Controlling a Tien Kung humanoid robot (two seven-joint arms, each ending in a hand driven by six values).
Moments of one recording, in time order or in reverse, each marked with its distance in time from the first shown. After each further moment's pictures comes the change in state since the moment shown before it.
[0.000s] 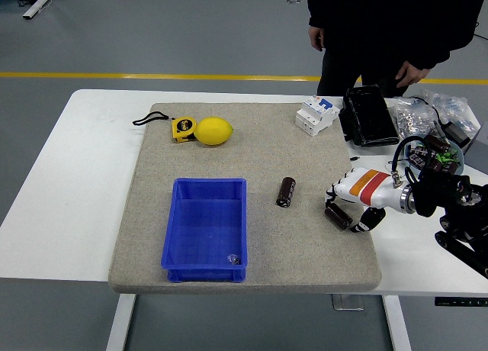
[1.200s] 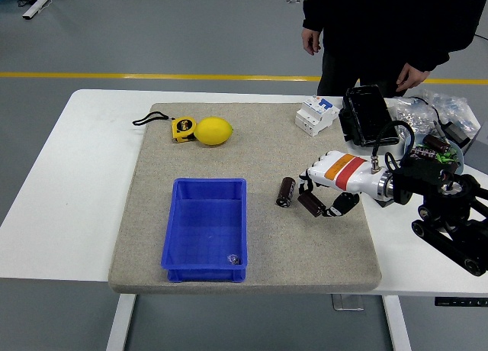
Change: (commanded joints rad) left arm 0.029 0.010 -0.022 0.000 0.031 -0.002 0.006; right arm 0.028 0.070 0.100 0.101 0.028 0.009 -0.028
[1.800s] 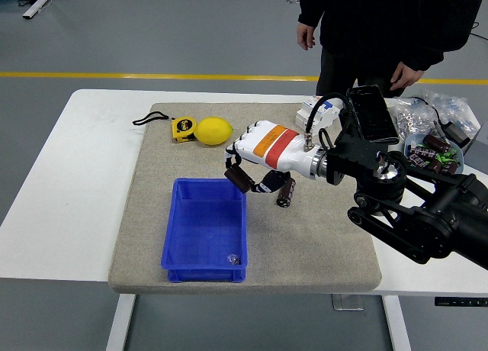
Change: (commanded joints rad) left arm -0.005 0.004 0.017 0.000 -0.037 0.016 -0.009; right arm 0.101 0.185 0.005 0.103 -0.048 0.016 -0.152
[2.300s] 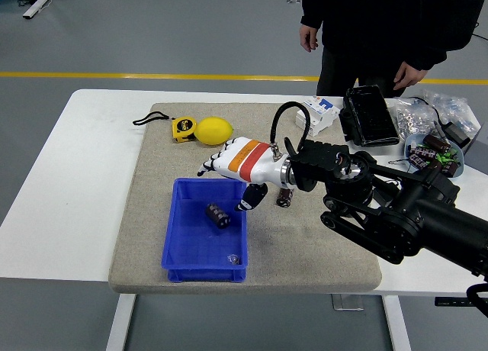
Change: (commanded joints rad) left arm -0.002 0.006 0.025 0.000 -0.035 0.009 -0.010; right arm 0.047 0.082 -0.069 -0.063 0.006 0.121 -0.039
